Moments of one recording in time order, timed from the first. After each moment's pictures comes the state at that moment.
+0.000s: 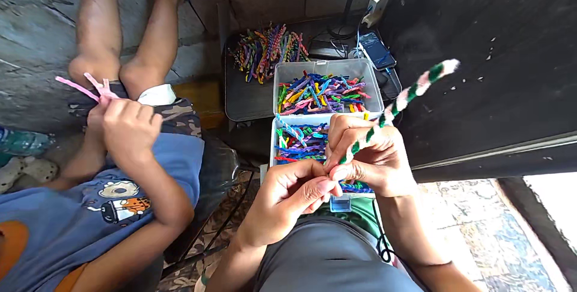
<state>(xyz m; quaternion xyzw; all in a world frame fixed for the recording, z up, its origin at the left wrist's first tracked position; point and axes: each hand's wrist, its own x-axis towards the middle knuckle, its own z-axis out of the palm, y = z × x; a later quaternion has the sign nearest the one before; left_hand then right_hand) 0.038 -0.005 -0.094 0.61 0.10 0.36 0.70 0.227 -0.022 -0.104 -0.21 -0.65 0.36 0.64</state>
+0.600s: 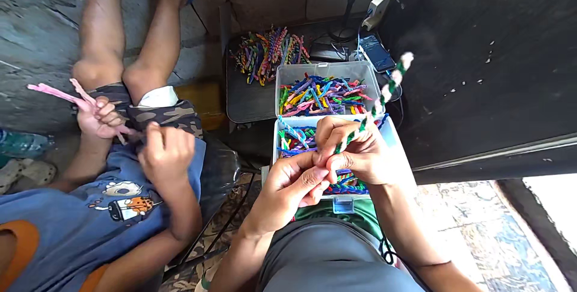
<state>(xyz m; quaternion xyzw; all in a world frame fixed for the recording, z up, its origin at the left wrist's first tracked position) 0.041 0.004 -0.102 0.51 0.10 0.33 0.79 0.222 -0.007 -0.119 -0.18 -0.60 0.47 0.62</state>
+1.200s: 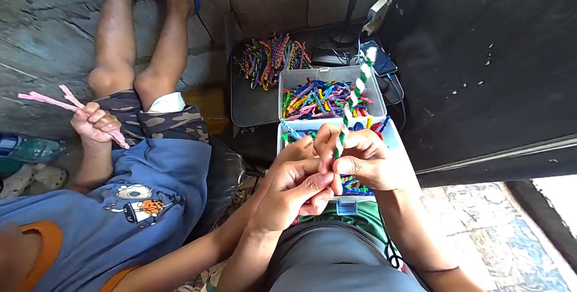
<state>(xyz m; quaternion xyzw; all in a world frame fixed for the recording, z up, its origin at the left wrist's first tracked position) 0.039 0.004 -0.099 0.47 0.06 0.29 0.83 0.224 -0.015 -0.115 -0.17 -0.59 0.51 0.59</state>
